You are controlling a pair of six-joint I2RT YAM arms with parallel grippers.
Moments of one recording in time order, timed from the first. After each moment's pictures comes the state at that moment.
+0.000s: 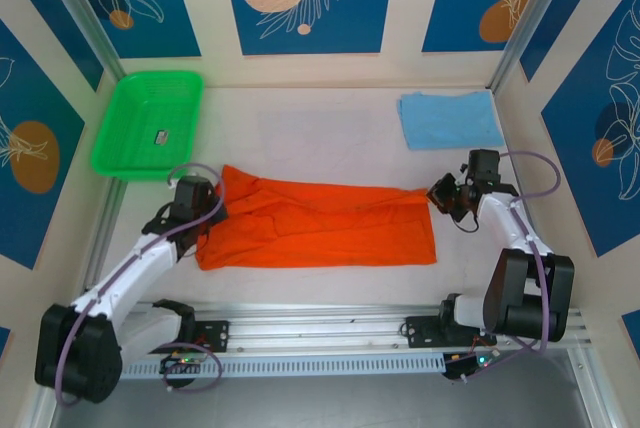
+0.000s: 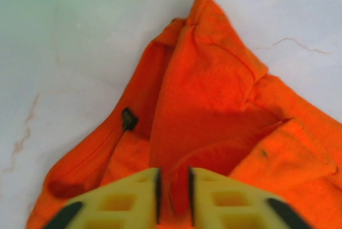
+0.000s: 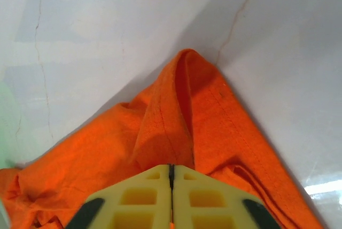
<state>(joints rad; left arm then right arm) -0.28 1.01 0.56 -0.38 -0.16 -0.69 -0.18 1.29 0.77 -0.56 -0.39 0.67</state>
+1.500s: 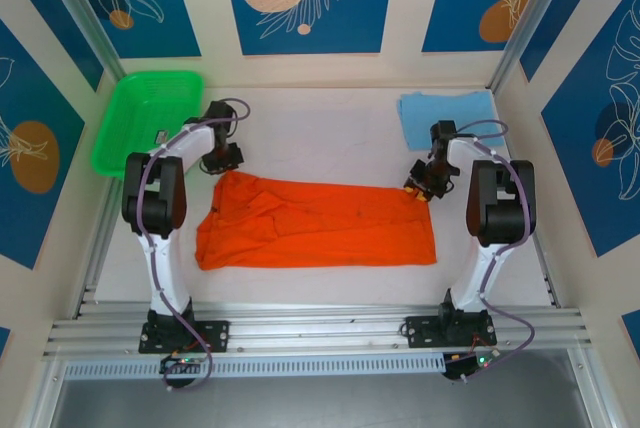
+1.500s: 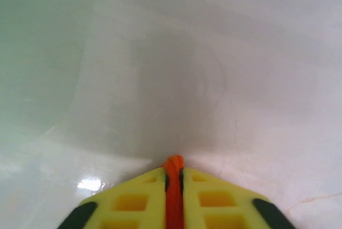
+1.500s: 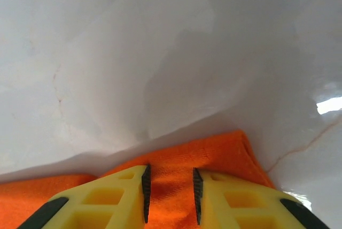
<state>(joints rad) -0.15 2.09 1.56 -0.75 -0.05 -0.46 -0.03 1.91 1.25 -0.80 -0.25 0.55</state>
